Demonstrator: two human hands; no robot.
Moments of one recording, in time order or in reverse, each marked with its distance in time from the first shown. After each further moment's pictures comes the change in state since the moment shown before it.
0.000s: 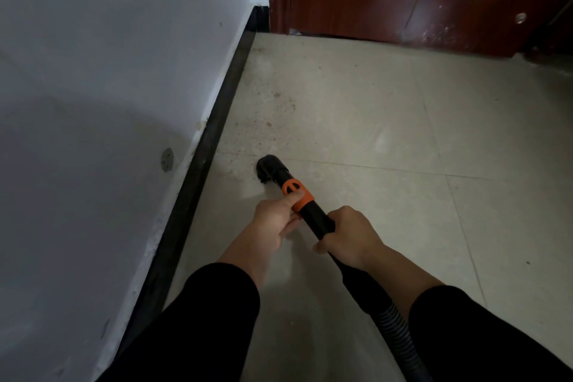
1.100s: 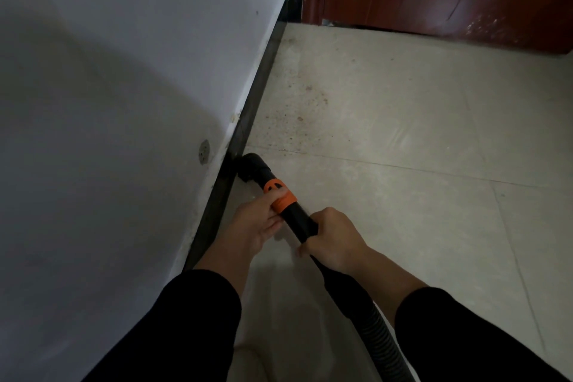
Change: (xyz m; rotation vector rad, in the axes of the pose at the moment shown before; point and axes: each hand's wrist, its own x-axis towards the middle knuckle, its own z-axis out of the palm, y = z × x) left_hand 0.020 0.016 -0.091 -0.041 0.051 -0.022; right_hand 0.018 -0.061 0.049 0.014 -0.088 -0.145
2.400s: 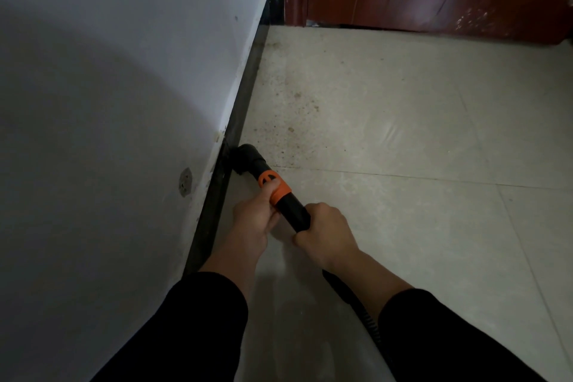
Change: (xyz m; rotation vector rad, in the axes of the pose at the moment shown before) left_hand 0.054 0.031 0.027 -0.094 0.082 0.090; right_hand 0.056 -0.008 -0.004 0.026 0.188 0.026
